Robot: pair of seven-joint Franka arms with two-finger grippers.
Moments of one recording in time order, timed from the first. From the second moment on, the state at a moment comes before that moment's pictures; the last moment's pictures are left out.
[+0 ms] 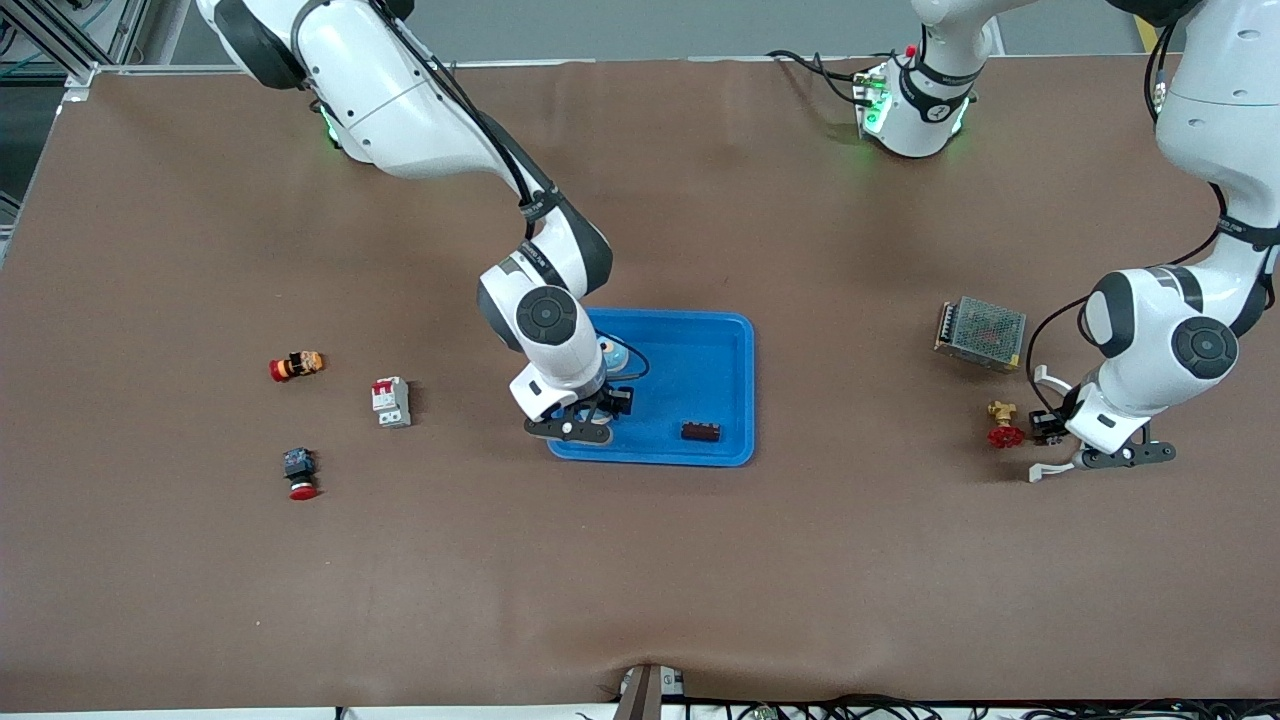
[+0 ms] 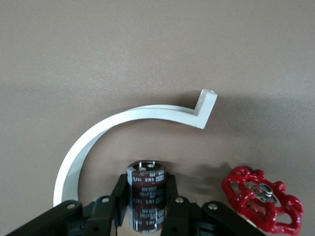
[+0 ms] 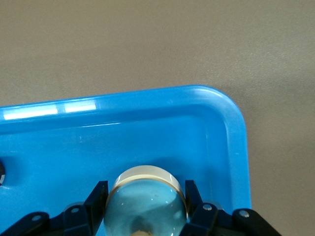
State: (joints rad) left arm 0.33 0.58 -0.13 -1.96 0.25 2.59 -0.07; right arm 0.60 0.81 0.06 -1.50 -0.03 2.40 0.81
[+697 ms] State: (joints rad) left arm 0.33 0.58 -0.14 -1.95 0.25 2.60 -0.09; right arm 0.60 0.82 0.06 -1.50 -0.03 2.41 0.81
